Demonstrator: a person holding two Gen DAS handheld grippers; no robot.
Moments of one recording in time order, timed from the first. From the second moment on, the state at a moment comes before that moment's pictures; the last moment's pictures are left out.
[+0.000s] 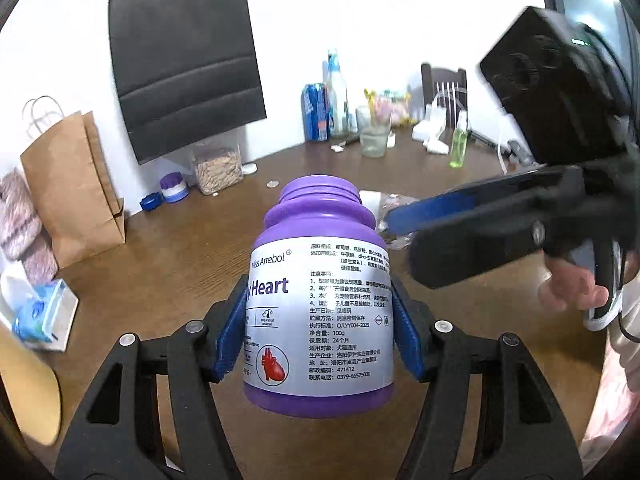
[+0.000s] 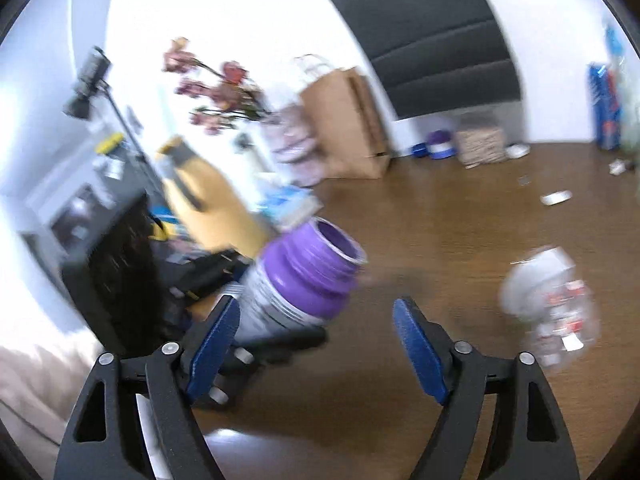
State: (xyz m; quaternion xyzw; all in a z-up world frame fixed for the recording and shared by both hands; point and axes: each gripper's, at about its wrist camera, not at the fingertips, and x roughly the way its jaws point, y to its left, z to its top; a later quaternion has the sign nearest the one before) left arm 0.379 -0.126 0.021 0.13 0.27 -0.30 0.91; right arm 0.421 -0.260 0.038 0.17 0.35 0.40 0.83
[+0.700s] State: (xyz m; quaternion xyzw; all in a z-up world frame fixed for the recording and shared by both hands) left arm 0.355 -0.097 0.013 0.12 0.30 -0.25 0.91; right arm 0.406 -0.202 0.050 0.01 0.32 0.25 0.91
